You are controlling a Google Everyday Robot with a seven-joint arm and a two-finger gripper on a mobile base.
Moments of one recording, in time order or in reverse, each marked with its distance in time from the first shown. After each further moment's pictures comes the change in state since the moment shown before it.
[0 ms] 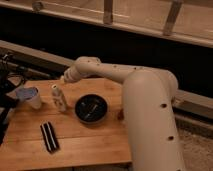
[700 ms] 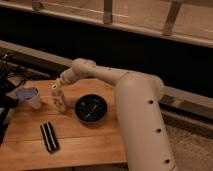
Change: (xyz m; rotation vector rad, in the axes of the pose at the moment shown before) arm 0.003 0.017 0.050 -0.119 0.037 -0.027
